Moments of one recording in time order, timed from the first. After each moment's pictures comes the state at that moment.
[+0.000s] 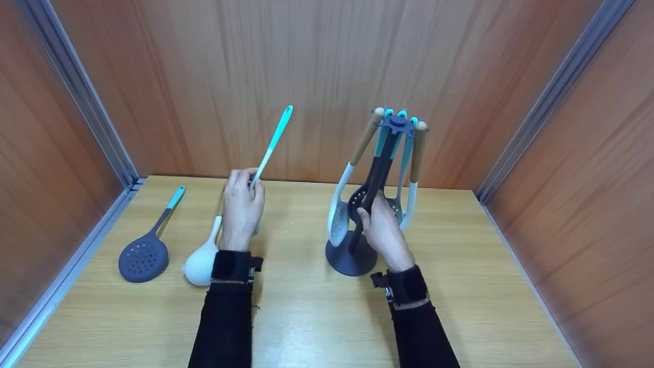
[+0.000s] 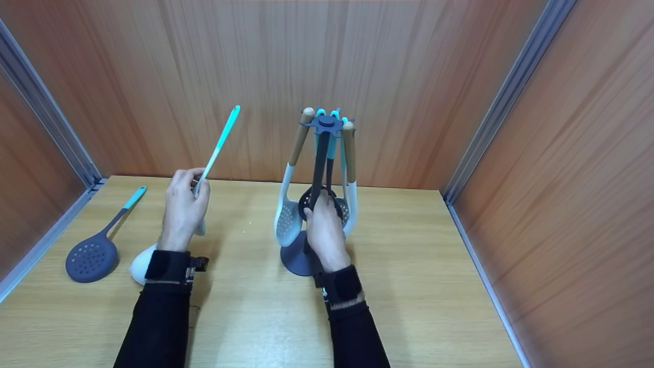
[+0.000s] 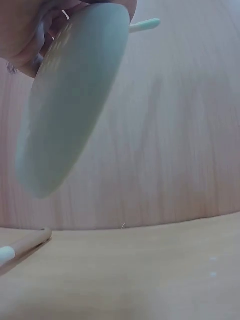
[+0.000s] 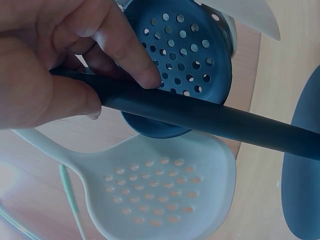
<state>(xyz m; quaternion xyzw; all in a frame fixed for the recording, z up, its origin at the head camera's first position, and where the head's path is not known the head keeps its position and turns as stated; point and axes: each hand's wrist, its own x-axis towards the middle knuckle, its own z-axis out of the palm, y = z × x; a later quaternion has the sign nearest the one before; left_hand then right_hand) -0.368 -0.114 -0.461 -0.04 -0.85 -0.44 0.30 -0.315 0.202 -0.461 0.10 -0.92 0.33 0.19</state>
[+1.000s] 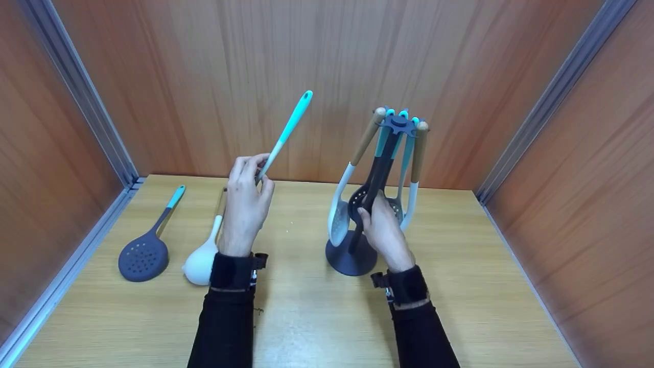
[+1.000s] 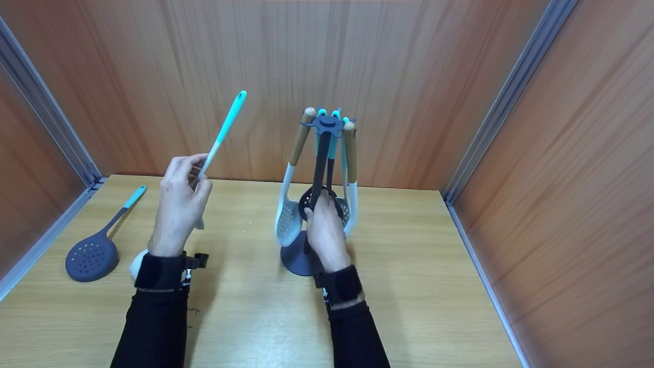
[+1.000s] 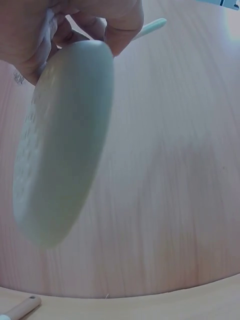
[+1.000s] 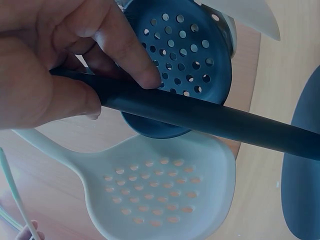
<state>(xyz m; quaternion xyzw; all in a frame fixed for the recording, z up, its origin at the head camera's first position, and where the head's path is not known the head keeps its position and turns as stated) -0.328 -0.095 -0.408 -0.09 -0.84 -0.44 0.31 -0.309 0.196 -0.452 0.09 -0.92 0.34 0.18</state>
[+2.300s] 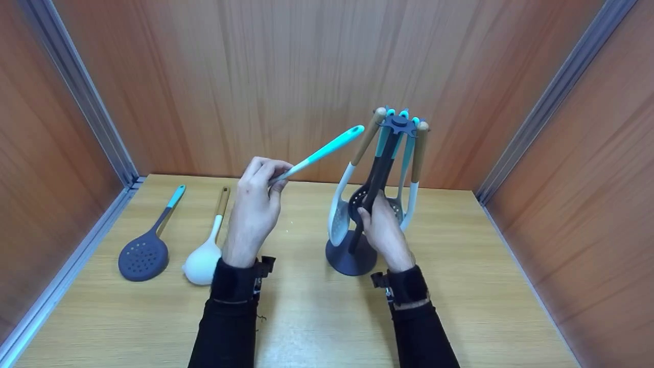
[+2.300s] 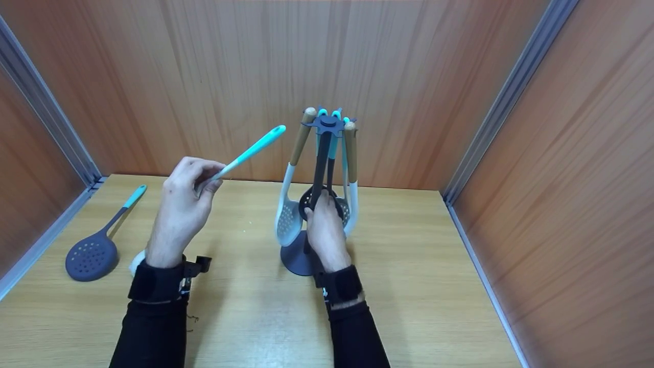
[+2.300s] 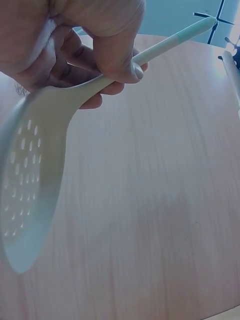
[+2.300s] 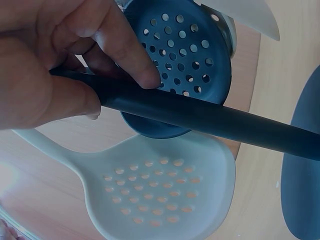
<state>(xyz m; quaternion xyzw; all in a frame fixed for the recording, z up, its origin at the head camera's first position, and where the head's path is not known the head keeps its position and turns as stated) -0.291 -0.078 -0.381 -0.17 -0.83 -0.44 0.30 -0.307 0.195 -0.446 0.07 -0.92 0.34 0.15</state>
